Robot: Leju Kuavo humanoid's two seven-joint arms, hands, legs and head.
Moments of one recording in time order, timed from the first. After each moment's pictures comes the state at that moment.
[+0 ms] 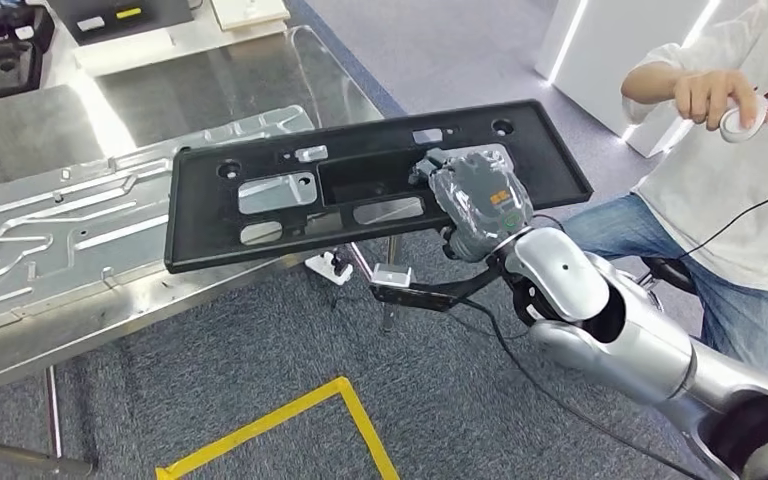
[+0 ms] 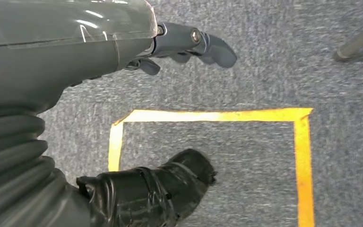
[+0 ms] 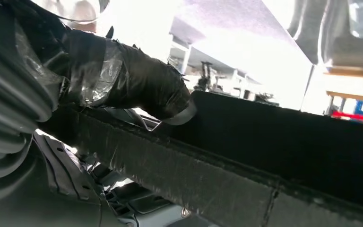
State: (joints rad) left arm -0.09 0.09 -0.66 -0.26 0.72 0.37 -0.40; right arm -0.34 -0.66 0.45 -2.23 0.96 0.20 0.54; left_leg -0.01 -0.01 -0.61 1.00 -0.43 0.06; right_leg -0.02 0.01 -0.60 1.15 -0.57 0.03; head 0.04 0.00
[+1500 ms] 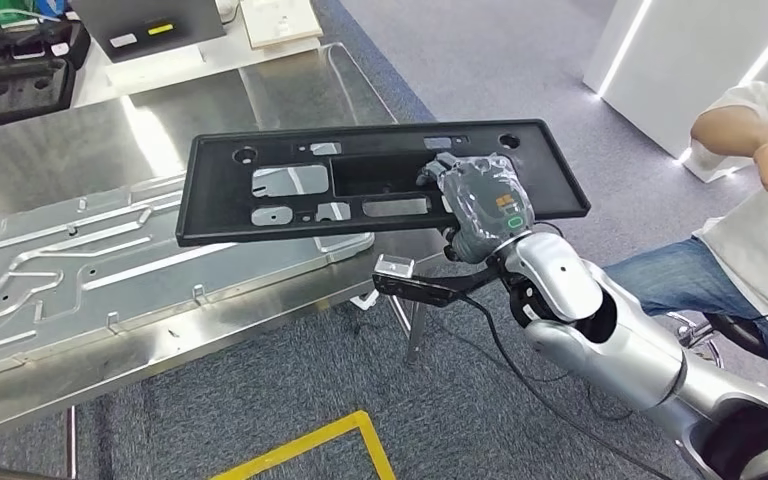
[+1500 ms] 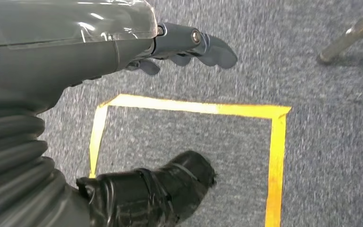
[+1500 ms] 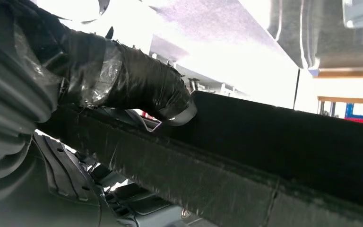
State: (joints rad) left arm -0.09 0.09 -0.66 -0.26 0.72 0.38 -0.39; right arm -0.29 -0.63 0.40 -2.18 0.94 0.13 0.53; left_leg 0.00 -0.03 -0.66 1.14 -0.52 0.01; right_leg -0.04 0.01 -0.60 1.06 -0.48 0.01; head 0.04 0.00
